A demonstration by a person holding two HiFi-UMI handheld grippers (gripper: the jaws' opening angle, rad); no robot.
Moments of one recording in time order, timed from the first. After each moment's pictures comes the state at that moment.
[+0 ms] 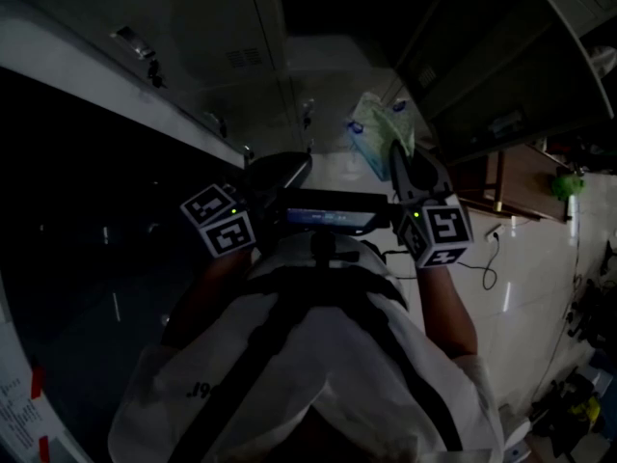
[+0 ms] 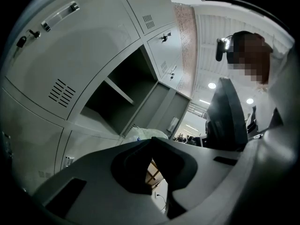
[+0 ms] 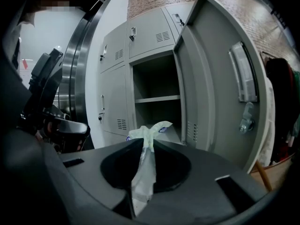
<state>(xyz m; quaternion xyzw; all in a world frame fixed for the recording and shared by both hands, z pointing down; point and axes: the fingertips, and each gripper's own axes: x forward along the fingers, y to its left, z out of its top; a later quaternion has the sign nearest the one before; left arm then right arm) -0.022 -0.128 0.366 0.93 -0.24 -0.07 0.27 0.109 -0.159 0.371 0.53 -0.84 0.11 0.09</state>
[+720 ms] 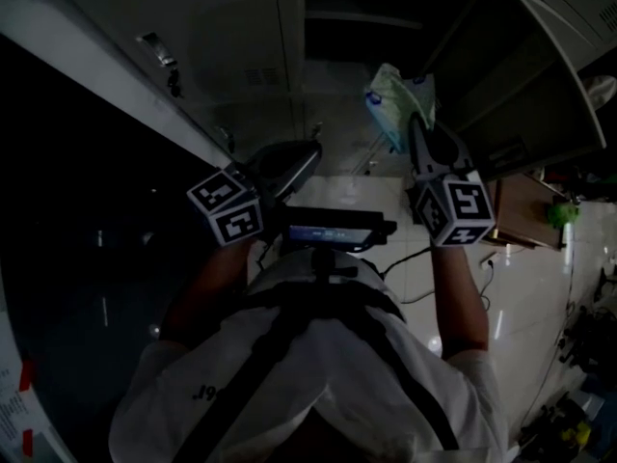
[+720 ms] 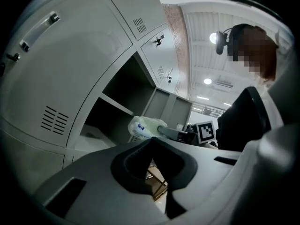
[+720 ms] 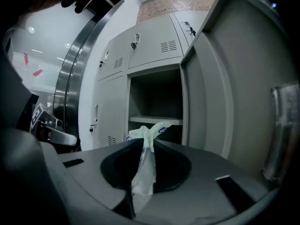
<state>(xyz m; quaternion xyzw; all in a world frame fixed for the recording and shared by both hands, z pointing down) -0.027 -0.172 0.334 0.94 -0.25 -0.07 0.20 0.112 -0.231 0.302 0.53 -0.84 0.04 0.07</state>
